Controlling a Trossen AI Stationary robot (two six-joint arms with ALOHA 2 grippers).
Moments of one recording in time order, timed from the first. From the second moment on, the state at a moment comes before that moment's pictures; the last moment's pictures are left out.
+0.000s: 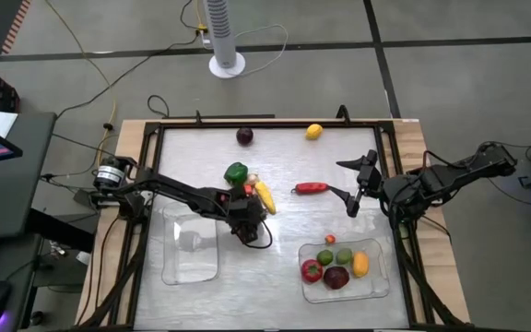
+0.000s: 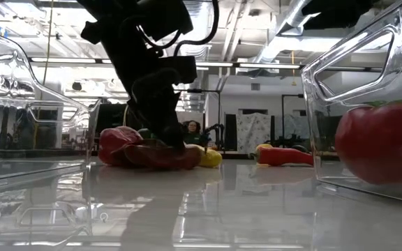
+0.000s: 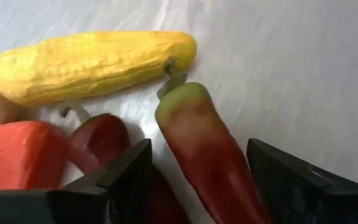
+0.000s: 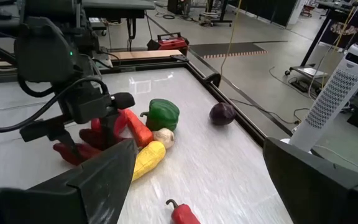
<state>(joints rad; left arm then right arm) -0.11 1.77 1.03 -0.30 -0.21 -0.35 0.35 0.77 0.74 -0.35 0.79 0.16</state>
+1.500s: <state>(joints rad) -0.07 1.90 1.16 -0.41 -0.21 -0.25 0.35 0.78 0.74 -0.34 0.79 0.16</state>
